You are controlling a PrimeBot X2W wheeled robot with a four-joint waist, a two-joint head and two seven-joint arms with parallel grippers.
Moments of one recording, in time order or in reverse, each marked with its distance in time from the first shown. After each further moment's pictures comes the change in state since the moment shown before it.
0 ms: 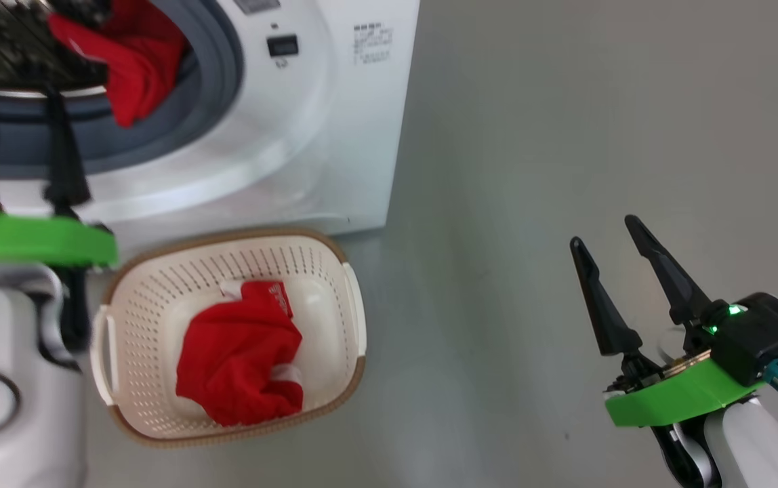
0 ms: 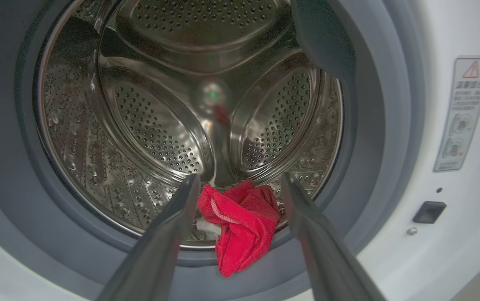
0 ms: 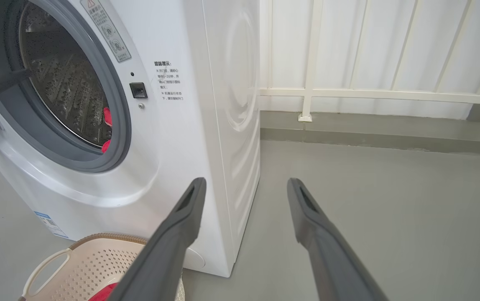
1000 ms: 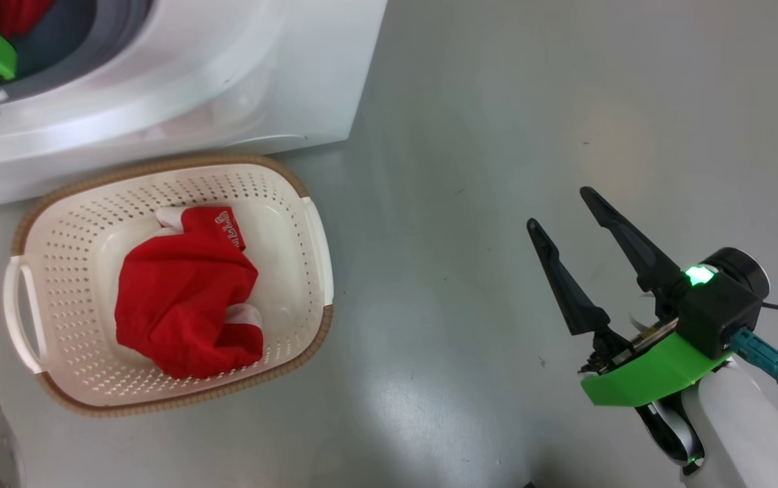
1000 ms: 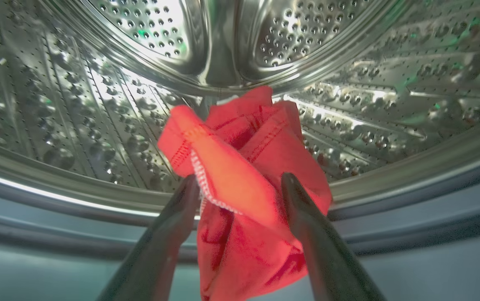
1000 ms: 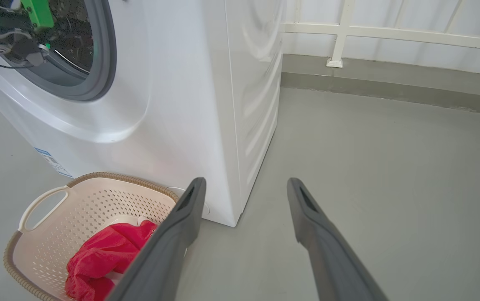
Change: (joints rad) left arm -0.568 0.085 -0.010 0.488 -0.122 -0.058 0.324; right arm -0.125 -0.063 0.133 0.026 0.002 0.000 0.000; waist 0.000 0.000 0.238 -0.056
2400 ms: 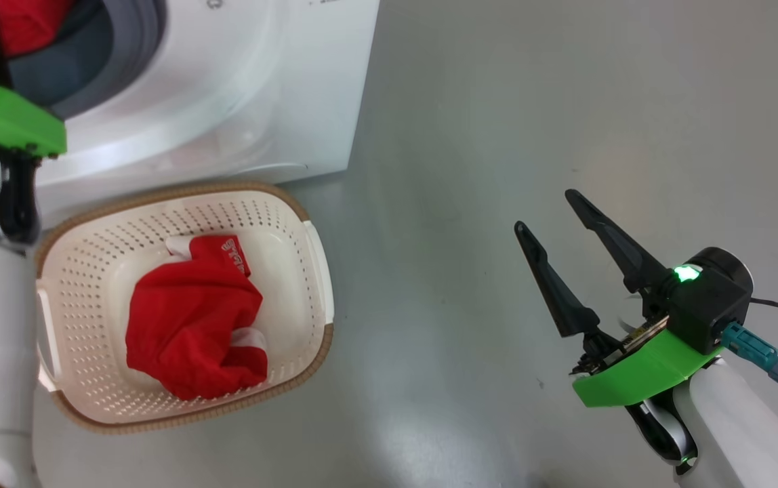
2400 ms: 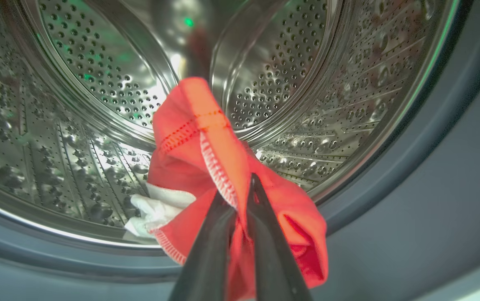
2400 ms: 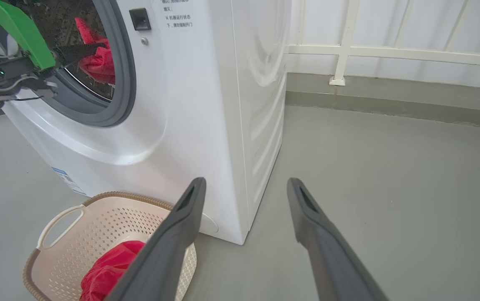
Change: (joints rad) left arm 0.178 -0.011 -0.065 -0.075 0.035 -0.027 -0.320; right arm -0.029 -0.010 0.050 0.021 0.061 0.000 0.000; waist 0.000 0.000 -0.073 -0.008
